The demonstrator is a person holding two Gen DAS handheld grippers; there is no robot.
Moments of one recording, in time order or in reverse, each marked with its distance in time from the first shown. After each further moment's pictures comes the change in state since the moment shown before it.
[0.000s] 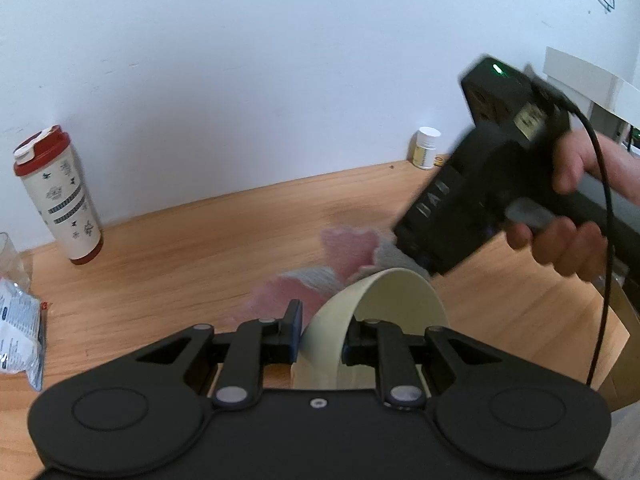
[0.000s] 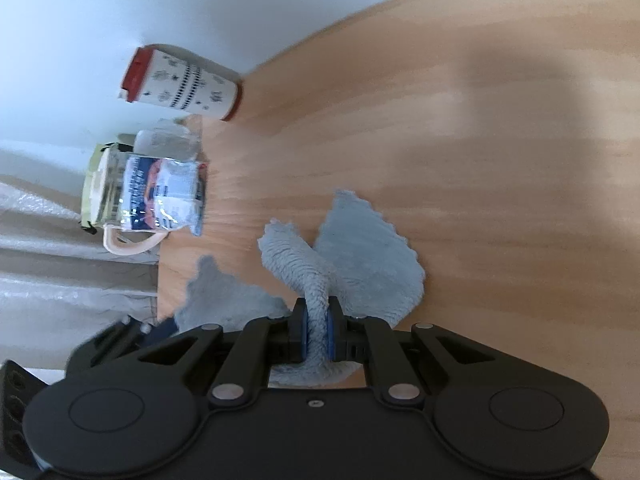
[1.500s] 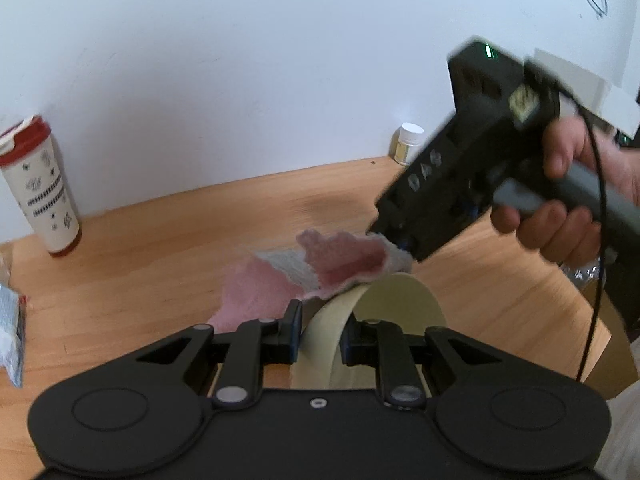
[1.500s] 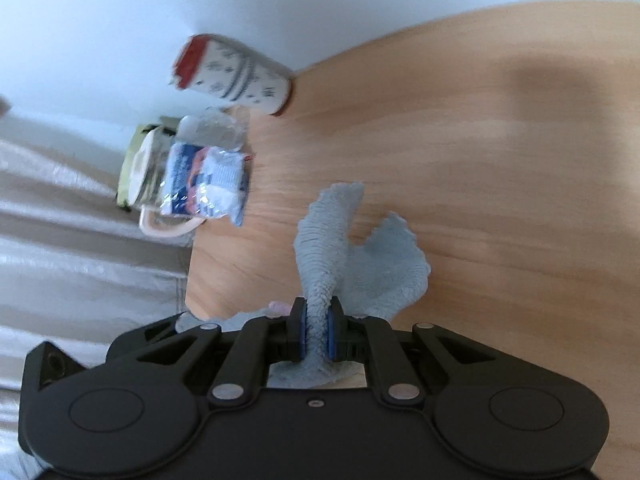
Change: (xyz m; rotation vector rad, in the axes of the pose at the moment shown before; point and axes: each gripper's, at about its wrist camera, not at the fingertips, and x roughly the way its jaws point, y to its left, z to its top) left arm -0.001 0.006 -0.007 -0.051 0.010 -0.057; right arm -0.007 0.003 0.005 -0.043 0.019 0.060
